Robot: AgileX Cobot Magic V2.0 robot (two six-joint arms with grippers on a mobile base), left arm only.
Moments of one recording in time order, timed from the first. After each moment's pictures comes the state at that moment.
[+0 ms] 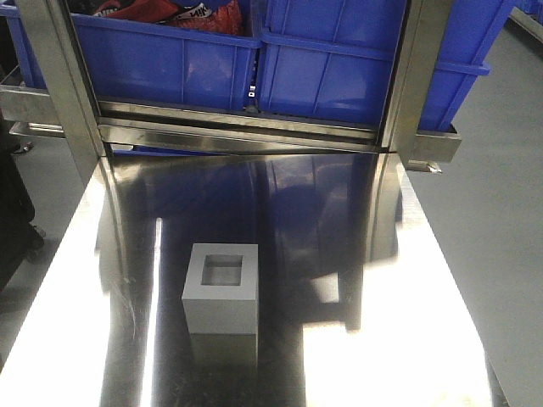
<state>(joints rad) -0.03 0.72 -0.54 -0.04 0.52 0.02</state>
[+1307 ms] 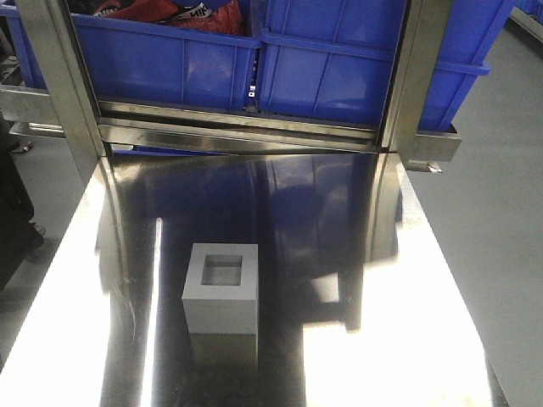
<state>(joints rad) -0.03 0.72 -0.54 -0.04 0.57 0.03</state>
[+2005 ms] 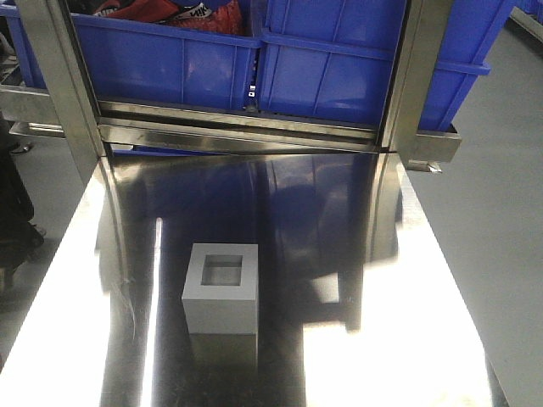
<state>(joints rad) -0.03 0.89 -0.72 -0.28 0.62 0.21</state>
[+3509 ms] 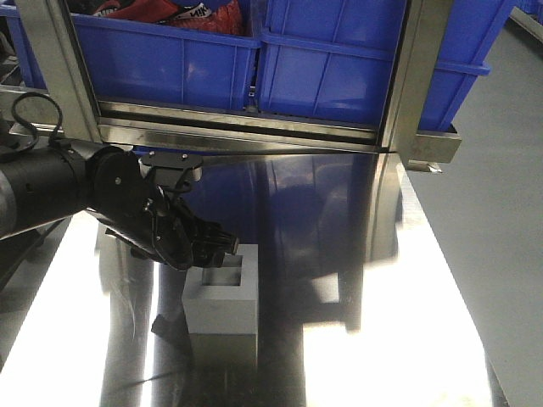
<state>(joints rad) -0.47 1.76 -1.24 -0.15 0.71 -0.15</state>
